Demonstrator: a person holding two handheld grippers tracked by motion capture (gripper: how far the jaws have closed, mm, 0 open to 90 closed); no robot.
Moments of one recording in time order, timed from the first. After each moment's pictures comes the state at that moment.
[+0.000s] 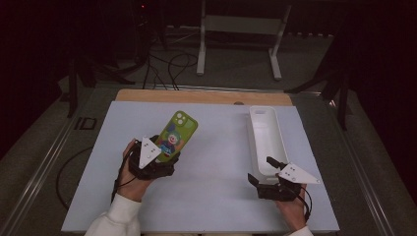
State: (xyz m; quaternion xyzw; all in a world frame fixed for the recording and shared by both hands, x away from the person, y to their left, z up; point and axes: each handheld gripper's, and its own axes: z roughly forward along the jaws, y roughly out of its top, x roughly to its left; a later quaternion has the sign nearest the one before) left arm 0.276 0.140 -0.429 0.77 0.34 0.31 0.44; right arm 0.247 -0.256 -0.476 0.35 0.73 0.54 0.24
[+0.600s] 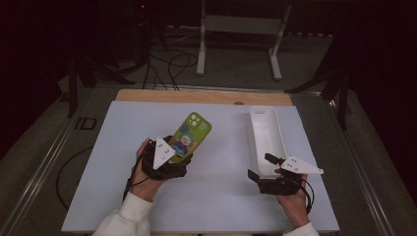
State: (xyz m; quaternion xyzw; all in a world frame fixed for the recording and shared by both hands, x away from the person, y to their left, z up) left arm 0.278 0.111 -0.429 0.77 0.32 0.30 0.46; right arm 0.259 -0.259 -0.461 0.36 0.73 0.55 0.19
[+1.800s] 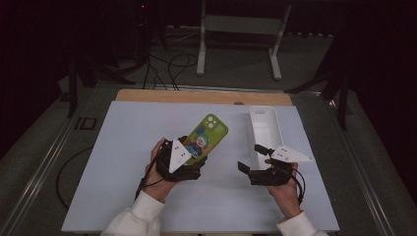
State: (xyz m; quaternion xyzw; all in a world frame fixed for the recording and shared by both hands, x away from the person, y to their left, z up) left arm 0.274 0.078 -0.425 0.78 0.28 0.30 0.47; right arm 0.278 -0.231 -0.440 0.33 0.74 0.56 0.17
